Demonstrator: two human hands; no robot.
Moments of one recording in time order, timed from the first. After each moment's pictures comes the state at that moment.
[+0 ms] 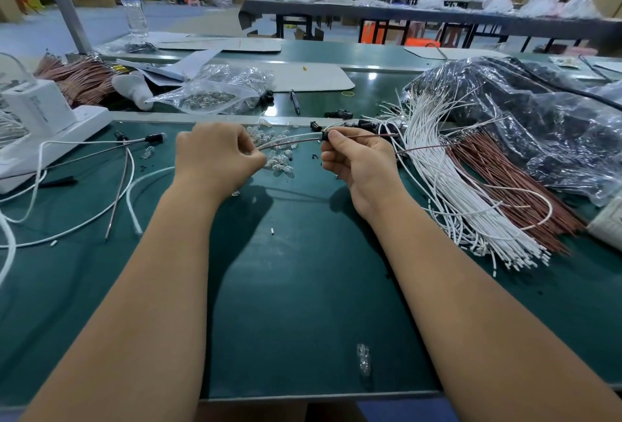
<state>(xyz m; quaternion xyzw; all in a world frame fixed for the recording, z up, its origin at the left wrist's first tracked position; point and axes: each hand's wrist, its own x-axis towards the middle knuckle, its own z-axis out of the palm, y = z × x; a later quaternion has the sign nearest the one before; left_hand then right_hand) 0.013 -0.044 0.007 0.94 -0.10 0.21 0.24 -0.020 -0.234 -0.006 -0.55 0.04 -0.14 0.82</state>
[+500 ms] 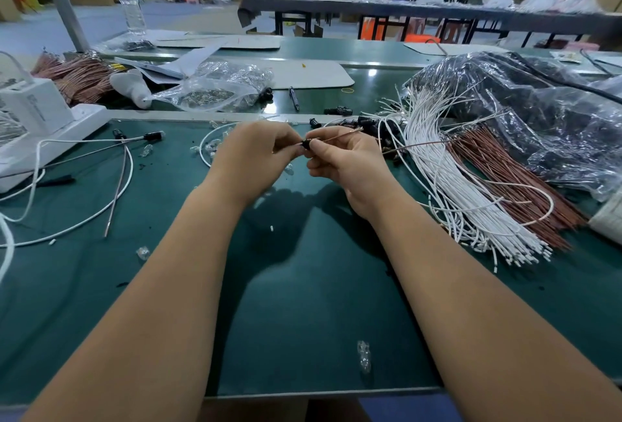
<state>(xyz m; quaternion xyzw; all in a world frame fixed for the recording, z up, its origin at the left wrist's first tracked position) 0.005 -0.074 0.003 0.87 -0.29 0.23 0.33 -0.022 -0.228 -0.008 -0.66 -0.03 -0.09 0.74</state>
